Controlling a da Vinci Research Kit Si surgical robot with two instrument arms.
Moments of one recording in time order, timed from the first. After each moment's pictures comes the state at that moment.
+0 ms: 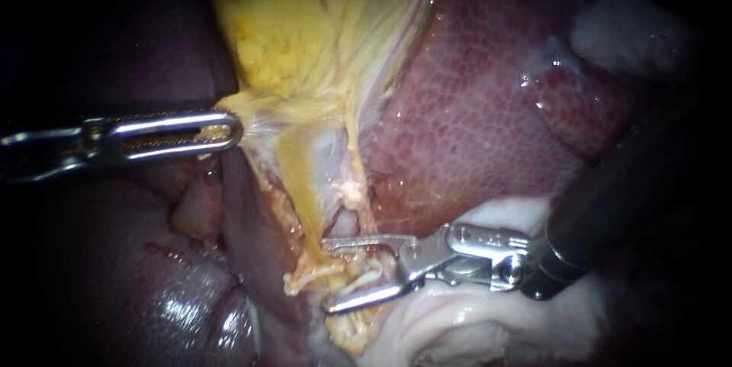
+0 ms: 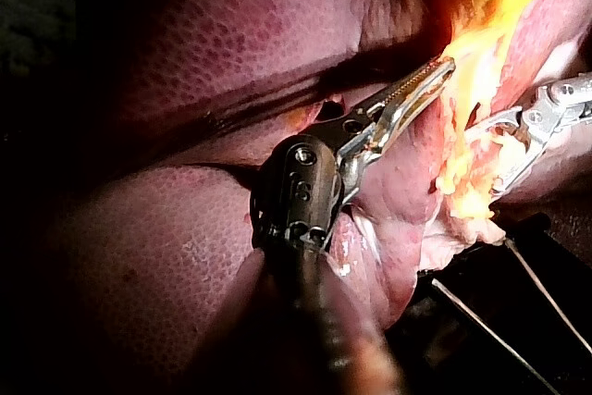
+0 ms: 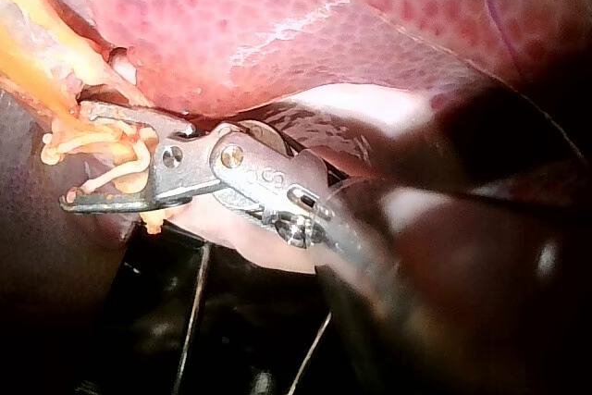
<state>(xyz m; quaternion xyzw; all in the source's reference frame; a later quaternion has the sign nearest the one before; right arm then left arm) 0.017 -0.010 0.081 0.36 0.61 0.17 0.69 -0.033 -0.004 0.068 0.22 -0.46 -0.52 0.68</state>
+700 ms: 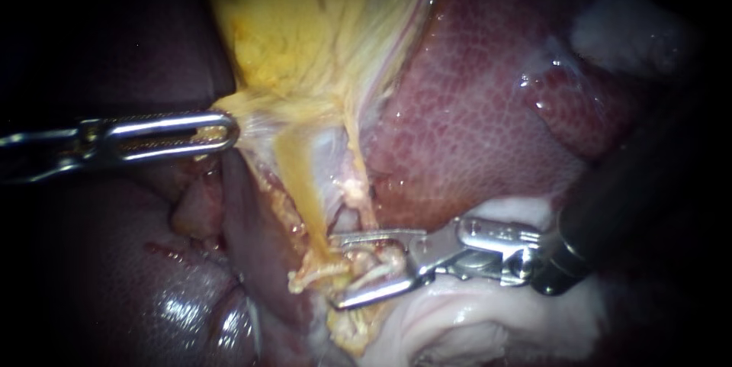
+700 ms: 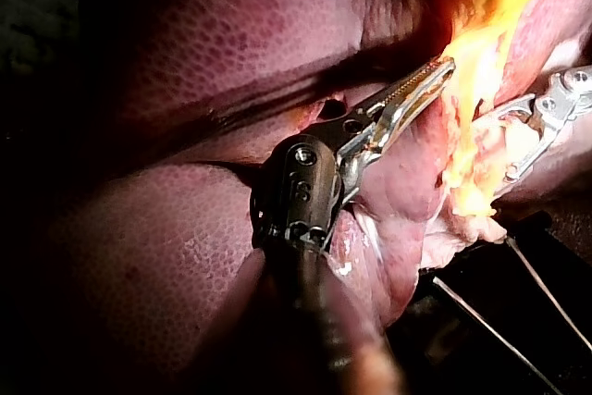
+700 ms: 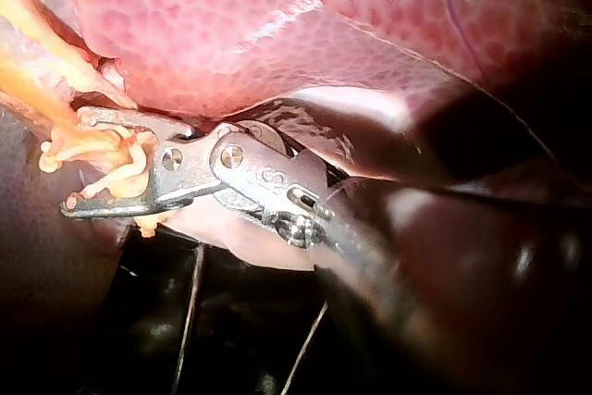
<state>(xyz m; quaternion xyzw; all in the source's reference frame) 0.015 -0.007 0.079 0.36 0.60 0.18 0.69 -0.033 -0.004 0.067 0.22 -0.46 -0.52 0.68</state>
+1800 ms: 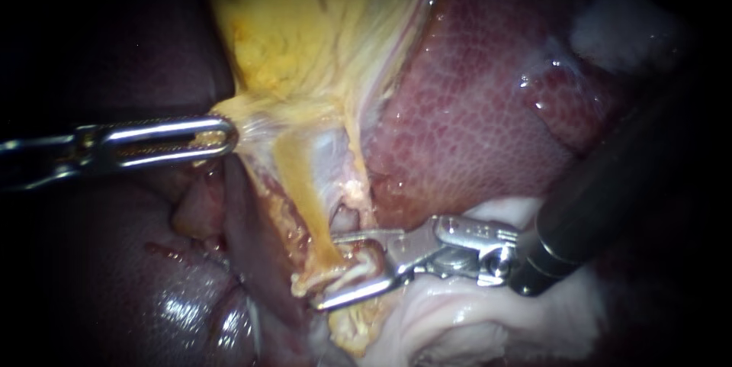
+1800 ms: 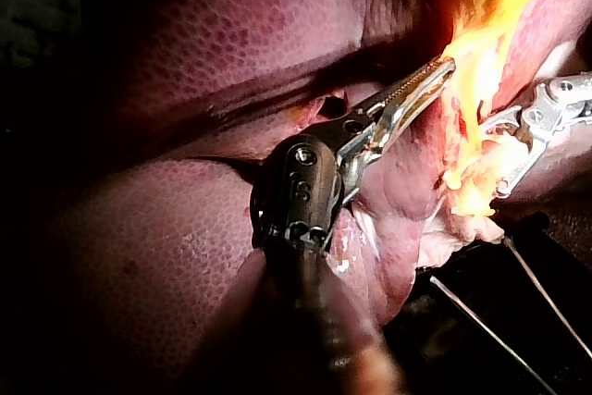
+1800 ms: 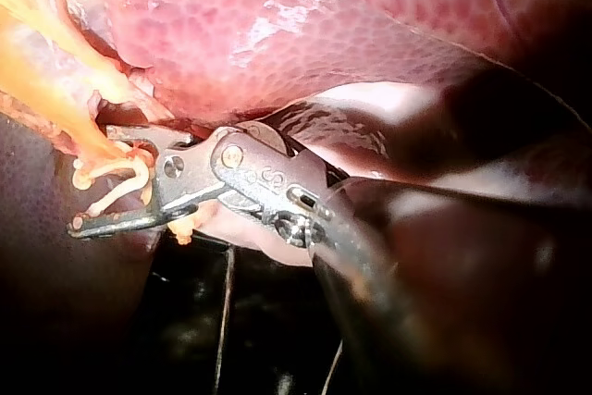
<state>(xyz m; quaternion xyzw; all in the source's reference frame) 0.019 -0.009 0.078 0.41 0.61 0.16 0.66 -0.033 -0.004 0.068 0.22 -0.46 -0.52 0.68</state>
